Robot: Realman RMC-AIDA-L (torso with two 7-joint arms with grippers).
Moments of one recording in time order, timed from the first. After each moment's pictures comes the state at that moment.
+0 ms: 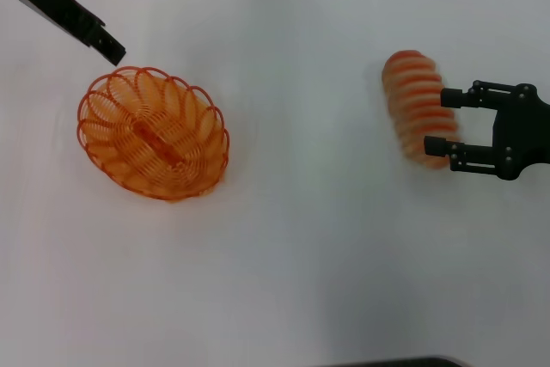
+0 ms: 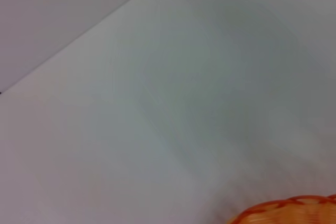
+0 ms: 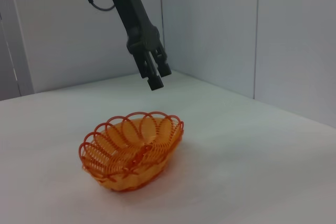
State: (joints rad) left arm -0.93 -2.05 1.09 1.07 2.86 1.55 -2.52; right arm 0.36 2.09 -0.42 -0.76 -2.16 -1.72 1.09
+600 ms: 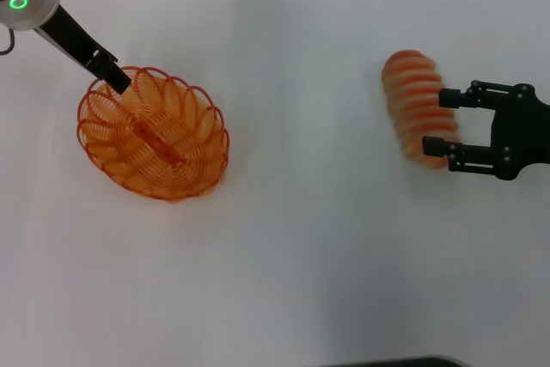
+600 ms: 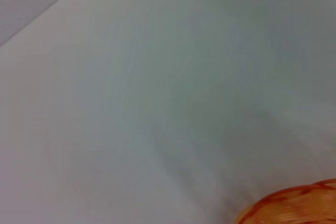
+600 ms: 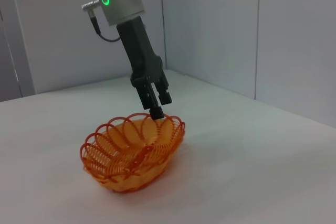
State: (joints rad) left arm -0.94 -2.05 1.18 0.86 2.86 1.38 -2.52; right arm 0.36 2.09 -0.43 -0.76 -2.16 -1.72 1.09
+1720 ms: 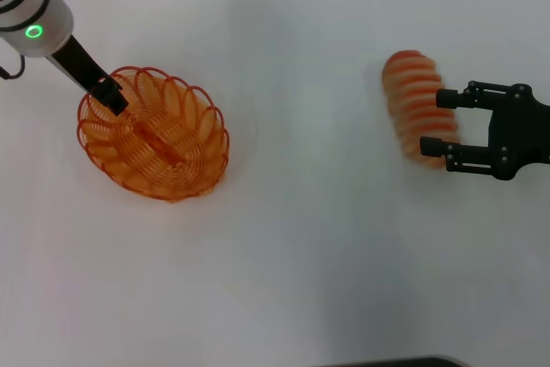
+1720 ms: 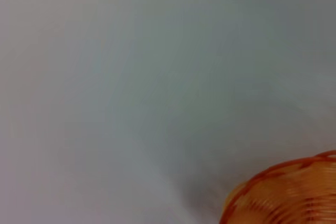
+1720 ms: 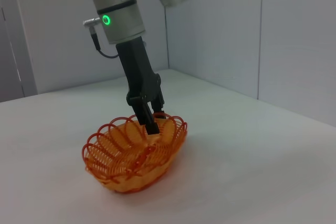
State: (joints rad) left arm -0.95 -2.06 1.25 0.77 2.86 1.32 -2.52; right arm 0.37 2.09 -0.43 -0.75 -2.16 -1.72 1.09
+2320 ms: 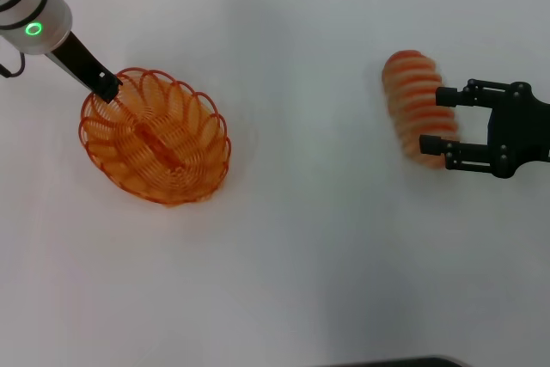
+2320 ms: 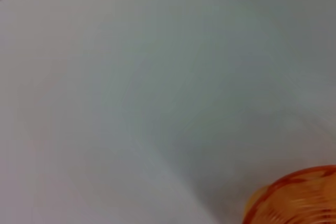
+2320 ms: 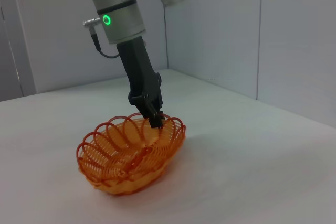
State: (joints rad) left arm -0.95 -2.06 1.24 0.76 2.86 1.30 -2.53; right arm 0.37 2.09 -0.43 -0.75 -2.16 -1.72 1.09
